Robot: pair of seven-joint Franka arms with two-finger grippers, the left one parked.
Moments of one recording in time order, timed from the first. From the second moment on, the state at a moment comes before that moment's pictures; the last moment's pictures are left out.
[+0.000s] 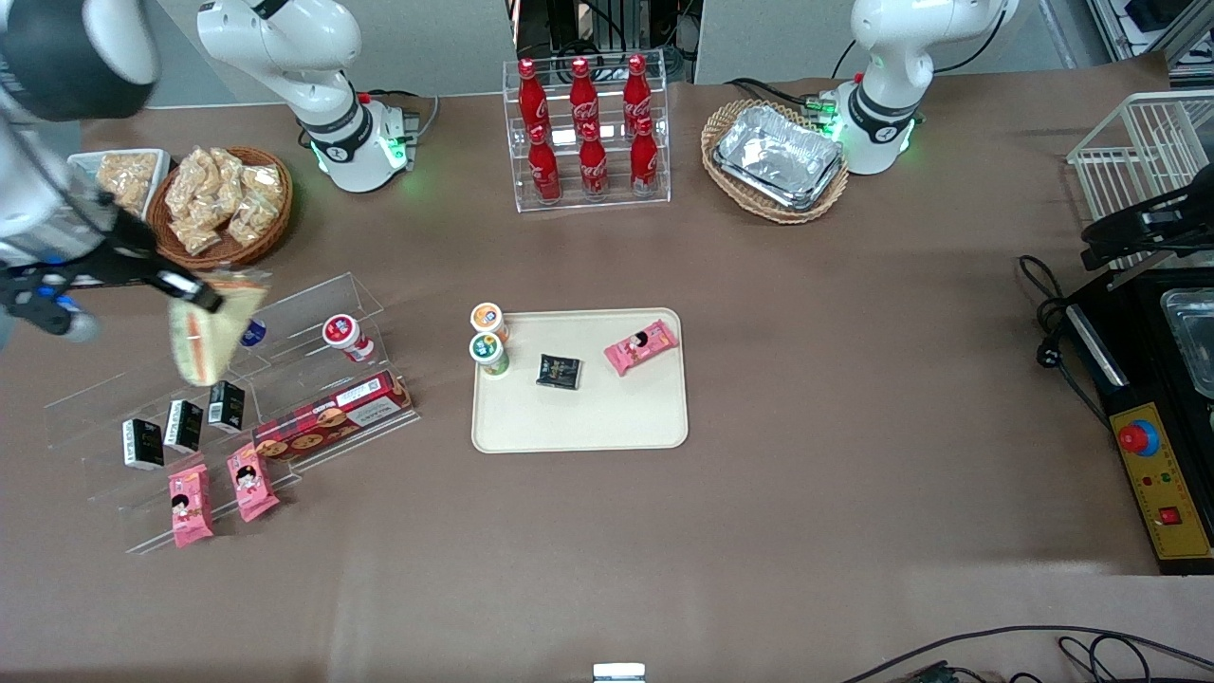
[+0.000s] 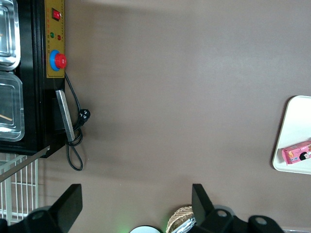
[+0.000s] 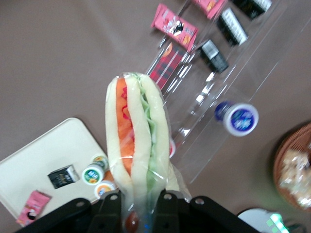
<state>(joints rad) -0.11 -0.09 0.19 -1.77 0.06 1.64 0.64</state>
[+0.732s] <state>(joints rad) 0.04 0.14 0.41 -1.70 0.01 1.82 1.45</state>
